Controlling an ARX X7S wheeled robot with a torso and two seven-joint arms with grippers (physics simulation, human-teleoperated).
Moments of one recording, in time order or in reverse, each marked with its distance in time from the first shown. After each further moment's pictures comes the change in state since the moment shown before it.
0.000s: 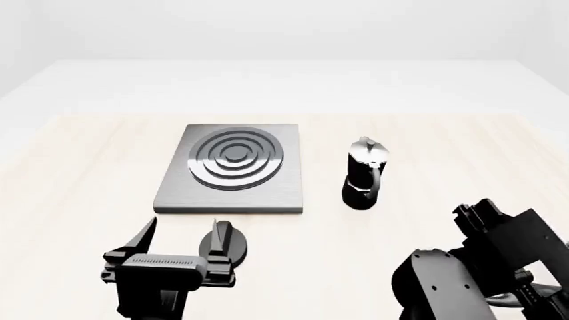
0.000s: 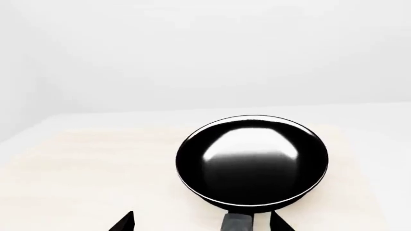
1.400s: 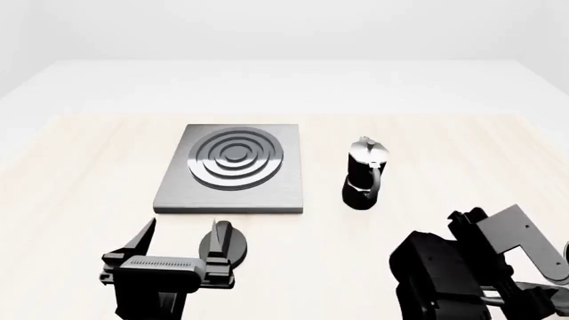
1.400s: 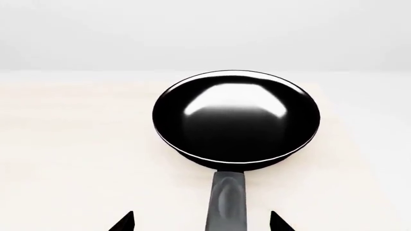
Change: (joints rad) left arm 0.005 -0.025 0.019 0.008 -0.022 0.010 -0.025; right arm 0.125 -0.005 0.059 0.330 0.101 -0.087 0.070
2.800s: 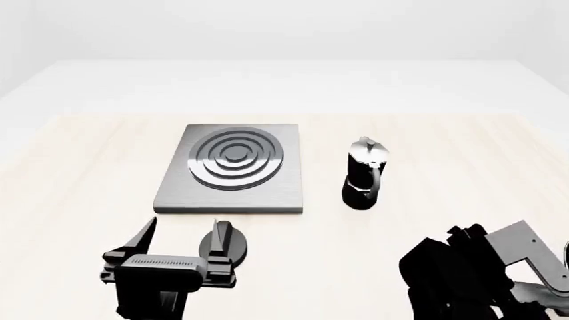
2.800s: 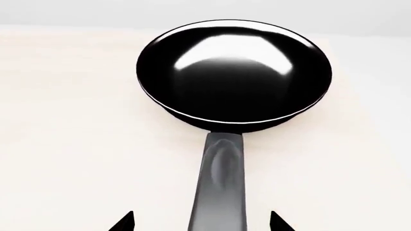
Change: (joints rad) left arm -0.010 -0.019 0.024 0.011 -0.010 -0.009 -0.028; right arm -0.009 0.017 0.078 0.077 0.134 -0.004 -0.029
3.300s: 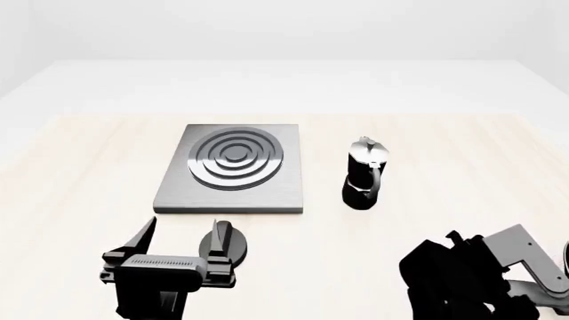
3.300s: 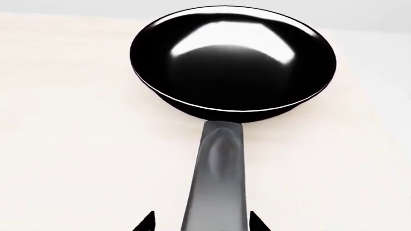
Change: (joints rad) left arm -0.001 -0.006 0.006 -0.002 -0.004 0.003 -0.008; right arm 0.013 0.004 0.008 0.084 0.009 -0.037 -0.017
